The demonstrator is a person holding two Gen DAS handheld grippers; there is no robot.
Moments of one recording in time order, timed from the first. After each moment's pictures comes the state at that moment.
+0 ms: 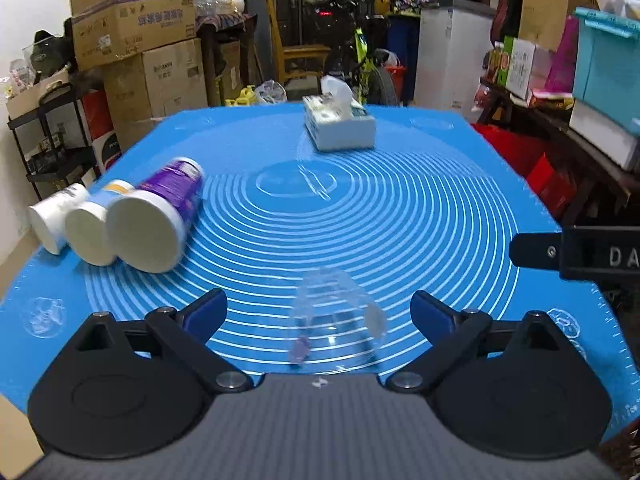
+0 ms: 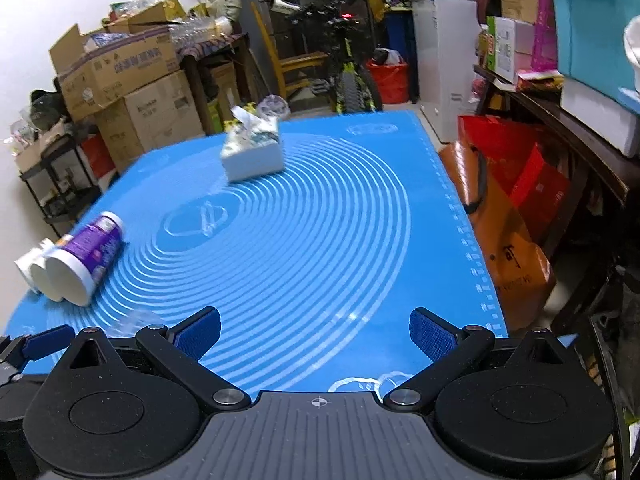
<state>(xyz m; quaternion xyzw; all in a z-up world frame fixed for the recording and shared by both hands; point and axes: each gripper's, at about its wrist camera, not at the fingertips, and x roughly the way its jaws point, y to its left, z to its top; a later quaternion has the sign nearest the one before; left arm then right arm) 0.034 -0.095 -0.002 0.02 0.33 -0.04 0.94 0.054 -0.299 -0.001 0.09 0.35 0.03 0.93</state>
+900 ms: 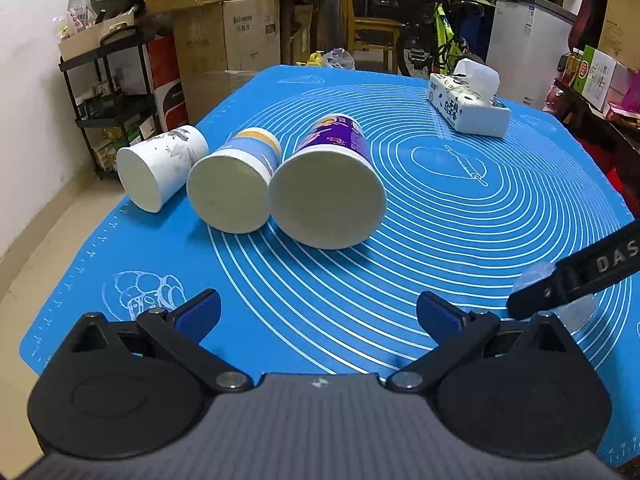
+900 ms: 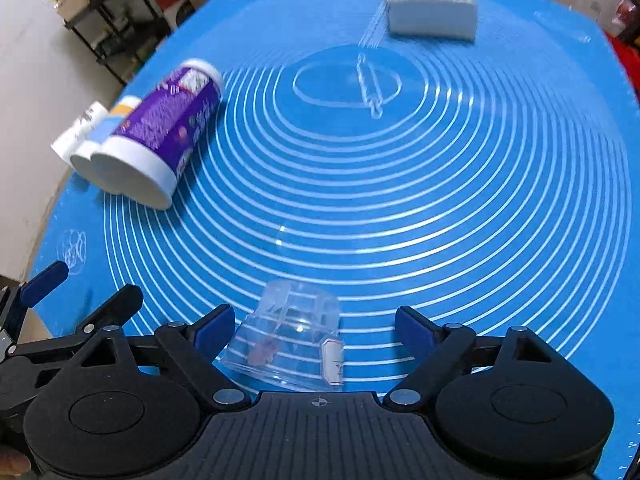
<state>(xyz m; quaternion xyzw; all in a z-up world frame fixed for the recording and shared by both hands) 0.065 0.029 -0.024 -0.01 0.38 0.02 0.92 0.167 -0.163 -0.034 0.02 0.59 0.16 0.79</state>
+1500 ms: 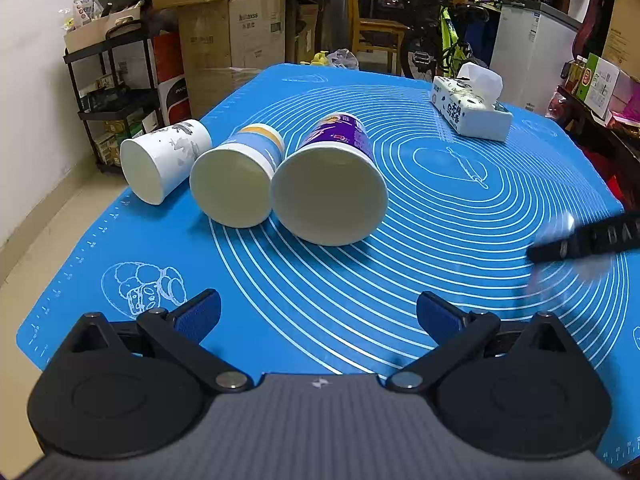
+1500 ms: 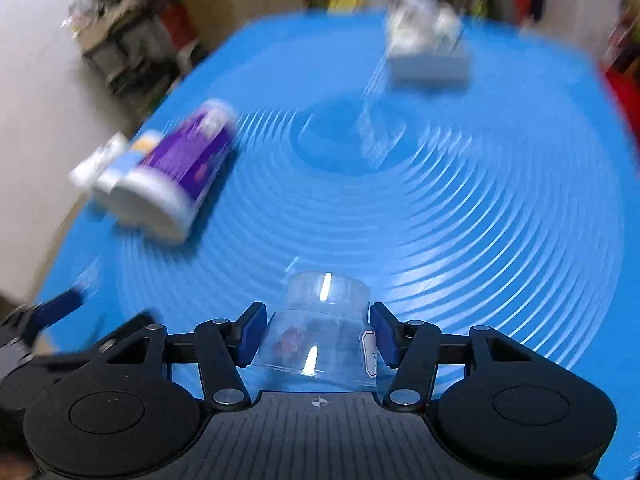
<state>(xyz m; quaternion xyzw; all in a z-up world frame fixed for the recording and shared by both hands) 0.064 0.033 -0.024 -0.03 0.38 0.03 0.92 0.148 -0.173 -0.011 0.02 0.49 0.15 0.86</state>
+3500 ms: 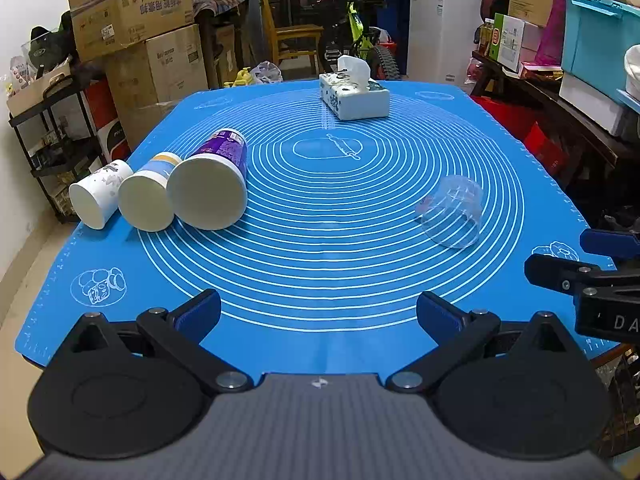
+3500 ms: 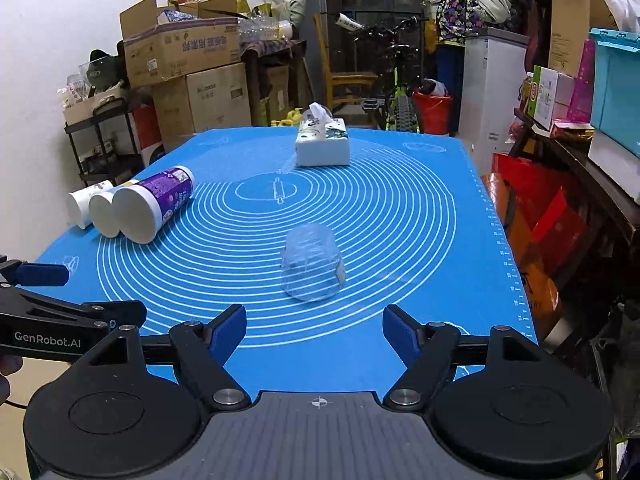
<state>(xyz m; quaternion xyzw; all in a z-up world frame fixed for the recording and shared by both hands) -0.005 -0.046 0.001 0.05 0.37 -0.06 0.93 -0.029 -0.241 -0.011 0.01 0.32 0.07 0.95</state>
